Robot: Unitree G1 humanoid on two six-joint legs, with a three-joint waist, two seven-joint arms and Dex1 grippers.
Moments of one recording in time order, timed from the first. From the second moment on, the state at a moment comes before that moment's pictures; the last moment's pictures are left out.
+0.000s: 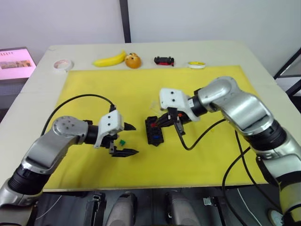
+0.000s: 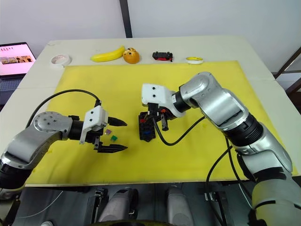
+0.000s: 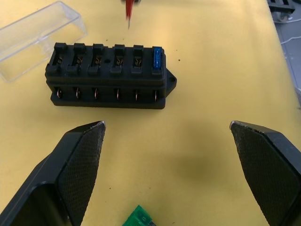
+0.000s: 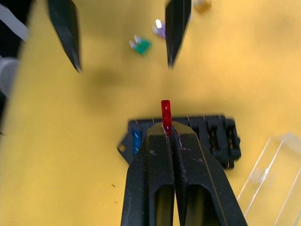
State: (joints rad) left arm -0.40 0.83 -0.17 -0.36 -0.42 0.58 -1.13; right arm -1.04 -0.71 0.46 -0.27 0.31 0.97 1.25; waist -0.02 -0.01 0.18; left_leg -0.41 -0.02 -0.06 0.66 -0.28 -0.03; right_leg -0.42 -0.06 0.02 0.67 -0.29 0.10
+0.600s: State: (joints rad) left arm -0.41 0.80 -0.18 -0.34 -0.40 0.56 -1.12; right arm -1.02 -0.72 0.53 -0.19 0.26 0.82 1.29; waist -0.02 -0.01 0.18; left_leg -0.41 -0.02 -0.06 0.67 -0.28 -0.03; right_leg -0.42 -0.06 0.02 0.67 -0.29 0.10
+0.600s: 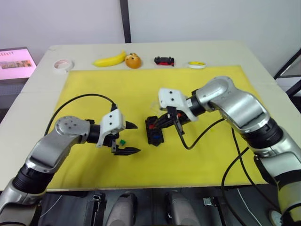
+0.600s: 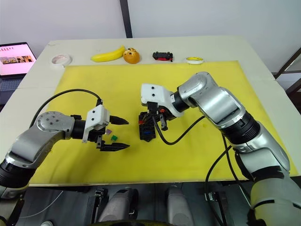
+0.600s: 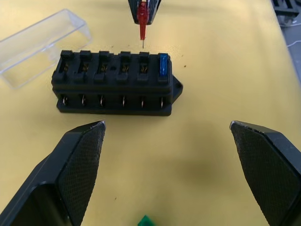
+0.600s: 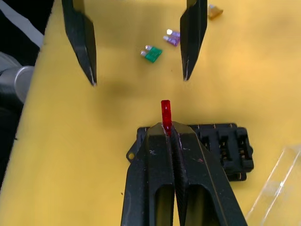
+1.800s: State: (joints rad) left arm -0.43 0.79 -0.18 -0.37 -0.40 0.58 -1.10; right arm -1.04 -0.67 0.57 -0.15 0.18 0.88 1.34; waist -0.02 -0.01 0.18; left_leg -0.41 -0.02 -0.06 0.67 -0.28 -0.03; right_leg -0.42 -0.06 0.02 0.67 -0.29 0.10
